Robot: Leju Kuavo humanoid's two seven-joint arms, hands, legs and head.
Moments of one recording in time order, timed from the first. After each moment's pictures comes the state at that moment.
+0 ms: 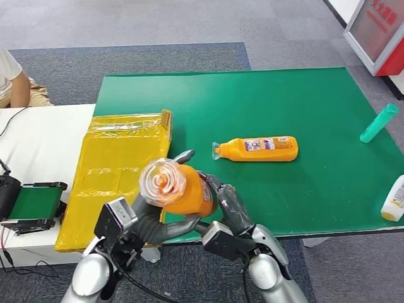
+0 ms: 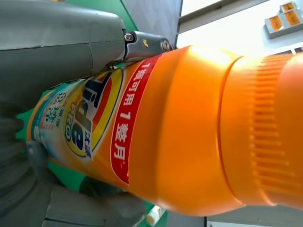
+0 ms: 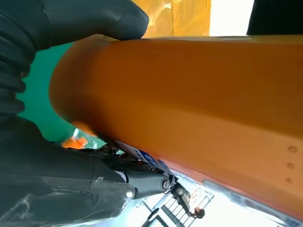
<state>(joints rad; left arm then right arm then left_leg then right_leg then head) -0.05 -0.13 -0.52 -1.78 -0.12 -0.28 -0.09 -0.06 0.17 0.40 -1.53 0.59 -0.03 -0.40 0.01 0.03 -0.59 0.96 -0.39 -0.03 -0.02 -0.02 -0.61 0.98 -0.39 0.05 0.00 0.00</state>
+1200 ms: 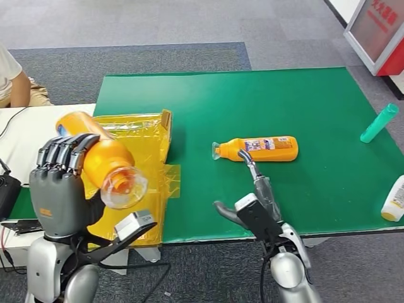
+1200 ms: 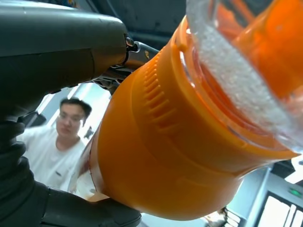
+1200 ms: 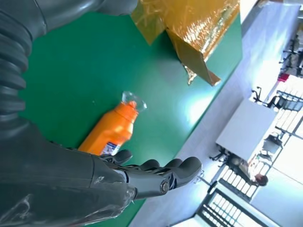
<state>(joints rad) 0.05 -0.17 -0.32 -2.03 -1.52 0.36 -0.06 0.00 0.19 0.23 -1.66 0.51 -0.04 -0.21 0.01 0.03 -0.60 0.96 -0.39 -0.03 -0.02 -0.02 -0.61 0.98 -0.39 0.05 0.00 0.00</state>
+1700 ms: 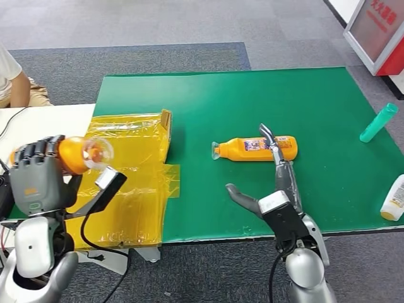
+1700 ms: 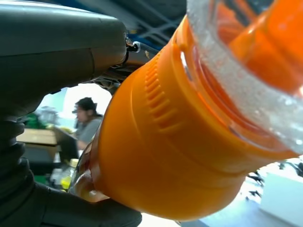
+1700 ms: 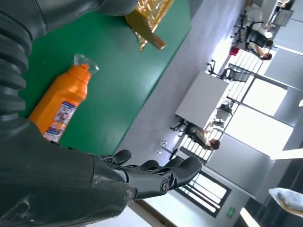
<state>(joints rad) -0.07 0.14 -0.36 -1.90 -1.55 0.12 0.50 -0.02 0.19 0.20 -1.85 0.48 -0.04 -0.25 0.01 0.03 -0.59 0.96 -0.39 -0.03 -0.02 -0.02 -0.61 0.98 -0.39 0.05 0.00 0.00</state>
